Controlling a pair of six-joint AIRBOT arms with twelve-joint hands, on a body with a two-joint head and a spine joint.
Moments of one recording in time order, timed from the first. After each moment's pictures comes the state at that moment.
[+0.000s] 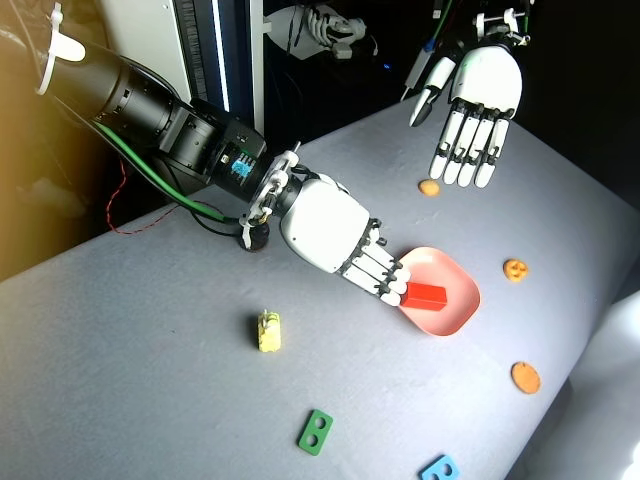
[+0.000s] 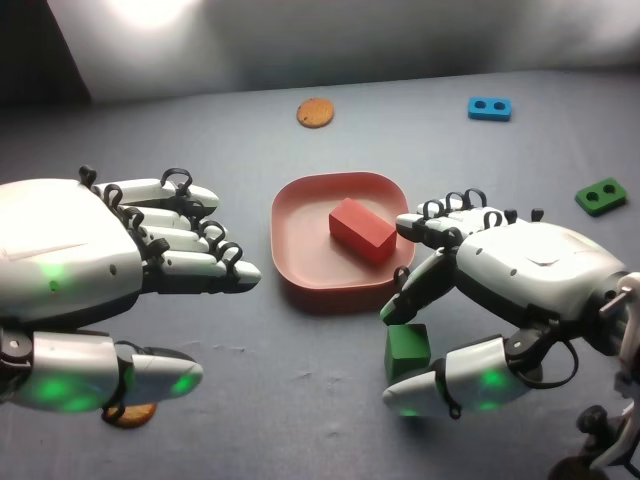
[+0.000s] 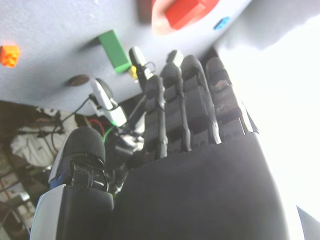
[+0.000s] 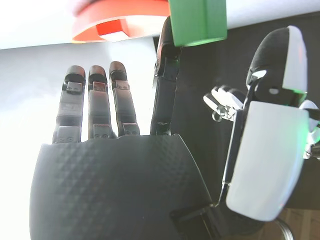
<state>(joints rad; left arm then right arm) 0.44 -0.60 0.78 0.65 -0.54 0.42 -0.50 -1.10 0.79 0.73 0.73 -1.34</state>
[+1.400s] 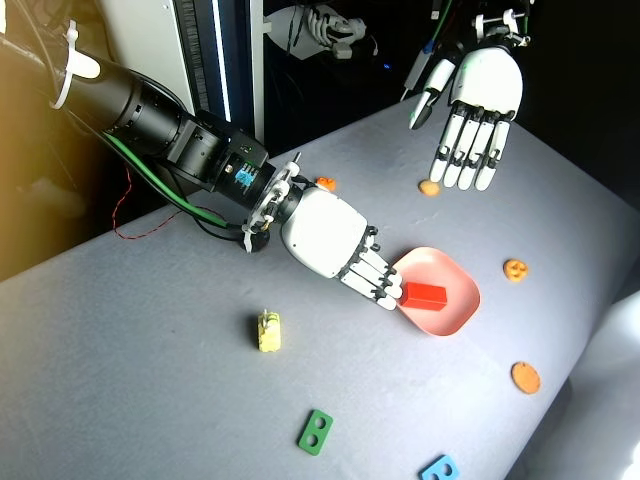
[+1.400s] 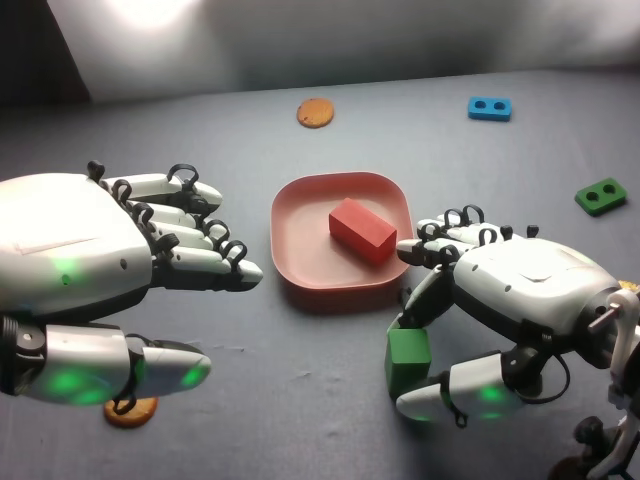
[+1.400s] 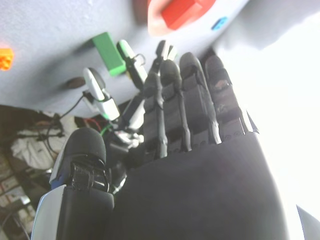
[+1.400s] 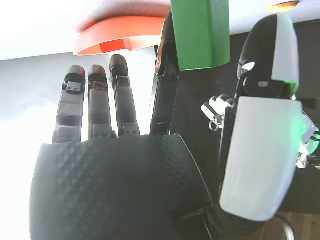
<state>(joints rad) 0.41 -0.61 0.78 0.66 -0.50 0.42 -0.53 -1.14 0.83 0.73 0.75 -1.34</state>
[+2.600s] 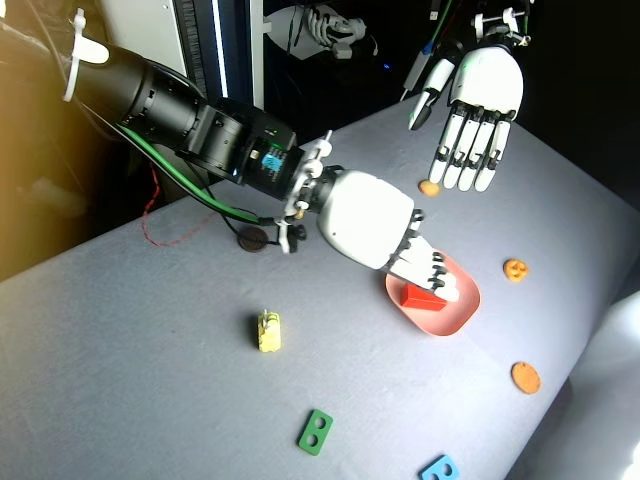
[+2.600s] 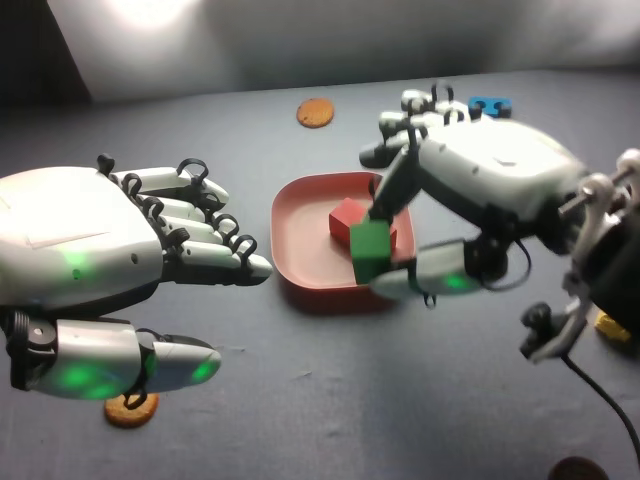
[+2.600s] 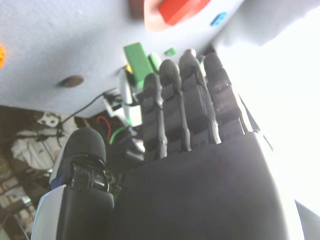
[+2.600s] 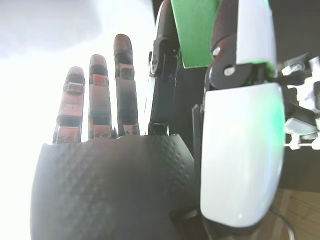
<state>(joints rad) 0.38 -0.62 0.78 0.67 -0.47 0.42 -0.33 -1.17 0.92 0.67 0.75 -1.34</state>
